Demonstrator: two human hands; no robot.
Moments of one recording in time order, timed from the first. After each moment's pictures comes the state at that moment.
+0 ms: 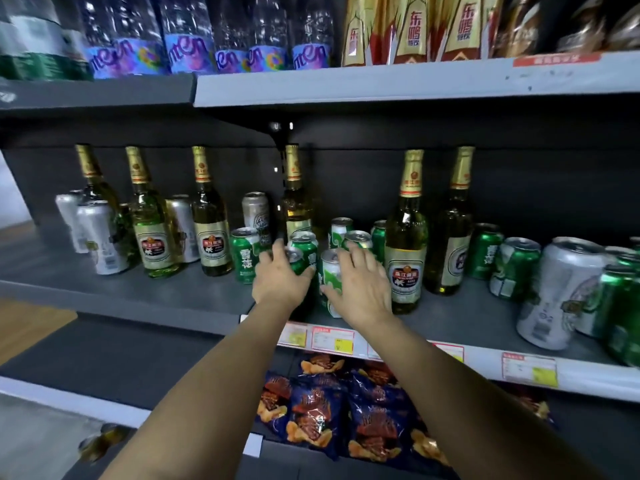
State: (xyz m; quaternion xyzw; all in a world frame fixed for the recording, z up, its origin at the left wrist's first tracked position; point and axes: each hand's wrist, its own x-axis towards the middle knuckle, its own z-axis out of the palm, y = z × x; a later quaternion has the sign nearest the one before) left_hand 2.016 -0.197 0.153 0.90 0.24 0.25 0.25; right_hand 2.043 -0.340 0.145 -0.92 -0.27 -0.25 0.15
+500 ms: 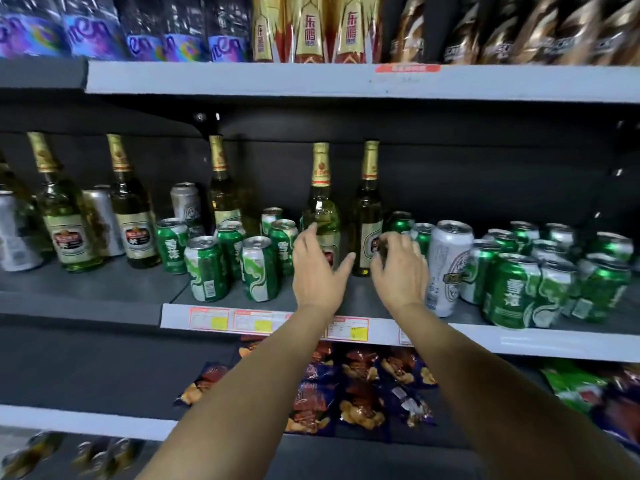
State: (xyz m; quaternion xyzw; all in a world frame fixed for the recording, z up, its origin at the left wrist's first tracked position) left_hand 2.016 -0.392 0.154 0.84 0.06 0.38 0.39; right_hand 2.054 -0.518 0.157 -0.91 -0.10 -0.33 0.24
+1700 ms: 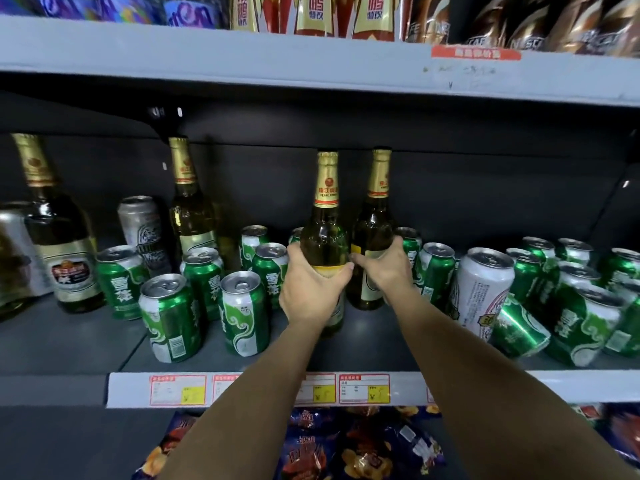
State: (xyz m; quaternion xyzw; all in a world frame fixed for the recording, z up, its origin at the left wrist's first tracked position) left_hand 2.101 -0.355 0.158 0.81 0.11 0.30 0.49; right_hand 2.176 -0.473 0.169 -0.86 0.08 -0.15 0.48
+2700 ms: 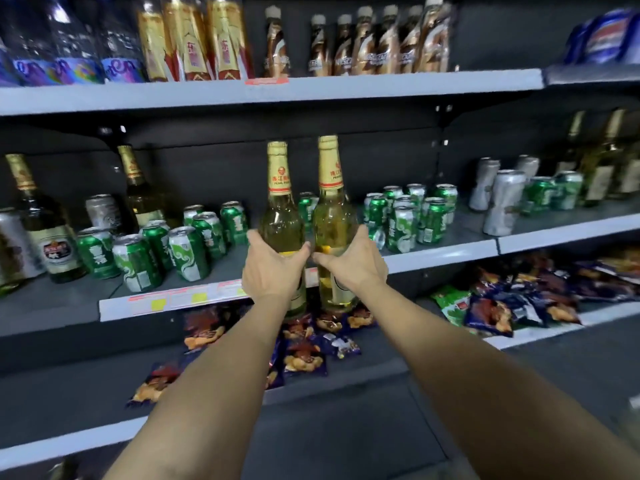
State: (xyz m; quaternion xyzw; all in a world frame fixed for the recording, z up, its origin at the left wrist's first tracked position) left_hand 1.892 -0.478 0.167 0.84 0.13 0.31 0.42; right_hand 1.890 -0.606 0.175 -0.90 0.06 -0.18 0.40
